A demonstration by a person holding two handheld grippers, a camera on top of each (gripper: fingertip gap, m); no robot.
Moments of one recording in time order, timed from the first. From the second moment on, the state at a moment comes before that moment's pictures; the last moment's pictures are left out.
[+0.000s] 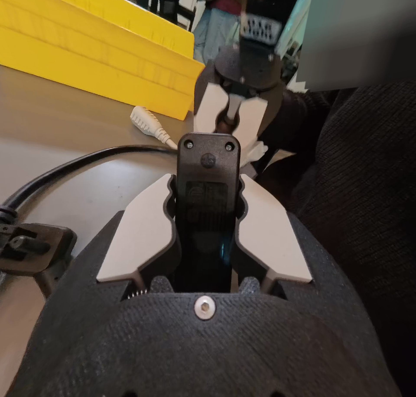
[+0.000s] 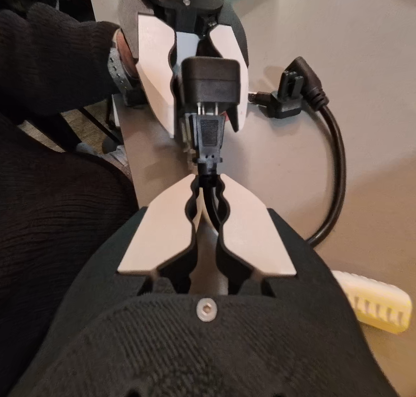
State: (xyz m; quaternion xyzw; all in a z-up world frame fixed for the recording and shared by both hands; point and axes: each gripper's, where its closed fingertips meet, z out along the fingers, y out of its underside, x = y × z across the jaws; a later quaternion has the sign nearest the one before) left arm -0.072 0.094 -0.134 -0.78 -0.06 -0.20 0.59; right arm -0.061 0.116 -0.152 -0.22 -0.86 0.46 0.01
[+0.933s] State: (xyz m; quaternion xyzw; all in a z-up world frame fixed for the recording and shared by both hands) left arm -0.067 0.095 -0.132 -0.77 -0.06 -0.22 0.59; right arm -0.056 0.119 -0.149 -0.22 -0.88 0.43 0.01
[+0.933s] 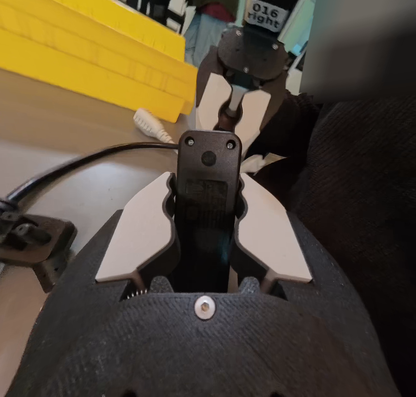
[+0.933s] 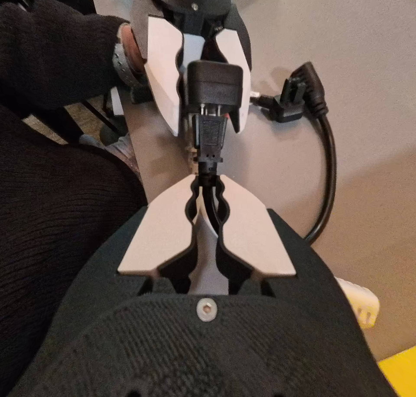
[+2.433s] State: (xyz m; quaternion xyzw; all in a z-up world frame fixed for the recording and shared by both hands) left arm -0.082 0.071 -0.118 -0.74 -0.08 -0.25 0.62; right arm -0.069 0.133 -0.137 -0.24 -0.87 0.43 0.04
